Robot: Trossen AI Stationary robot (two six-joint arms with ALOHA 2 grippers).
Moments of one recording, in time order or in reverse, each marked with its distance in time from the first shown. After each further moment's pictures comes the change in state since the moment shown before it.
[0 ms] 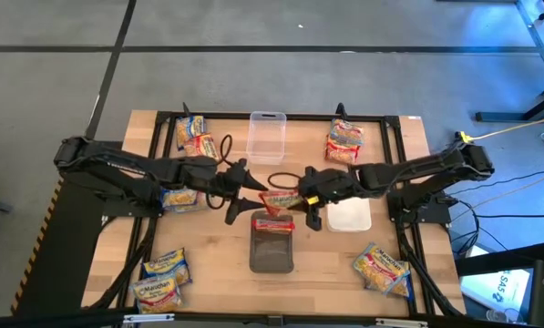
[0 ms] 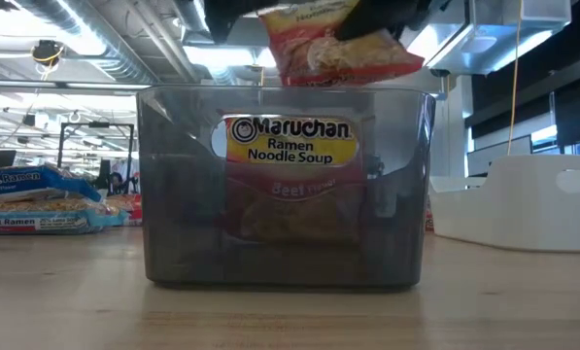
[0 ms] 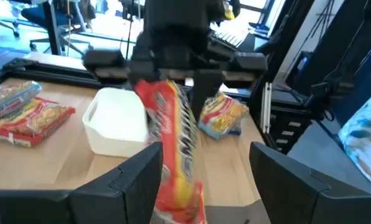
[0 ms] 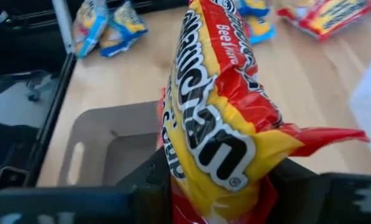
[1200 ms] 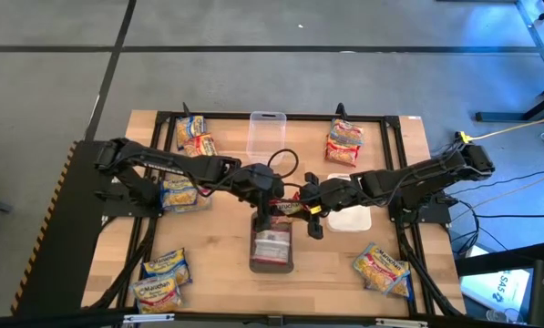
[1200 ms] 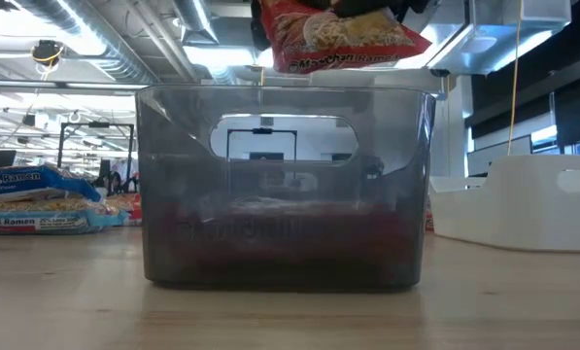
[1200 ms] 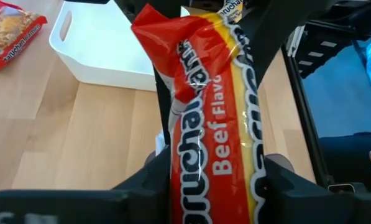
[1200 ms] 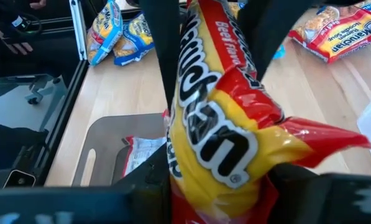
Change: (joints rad) left arm -0.003 0.414 0.560 -0.632 0.054 -0.022; right arm 0.071 -0.001 -0.001 0.057 0.069 -0.017
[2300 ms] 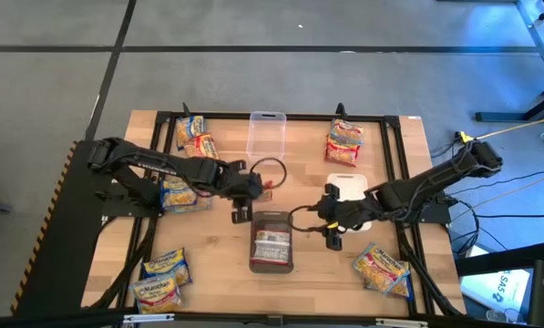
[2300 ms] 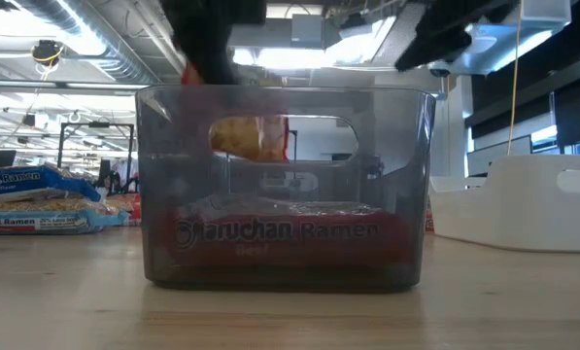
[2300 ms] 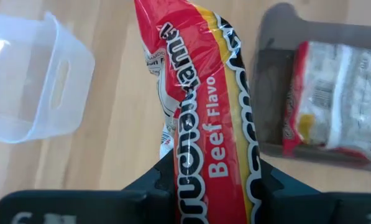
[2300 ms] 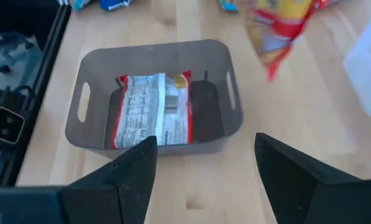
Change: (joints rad) left arm 0.003 -0.073 -0.130 -0.351 -0.266 0.024; right arm 0.165 -0.109 -0.130 -0.152 0.180 0.126
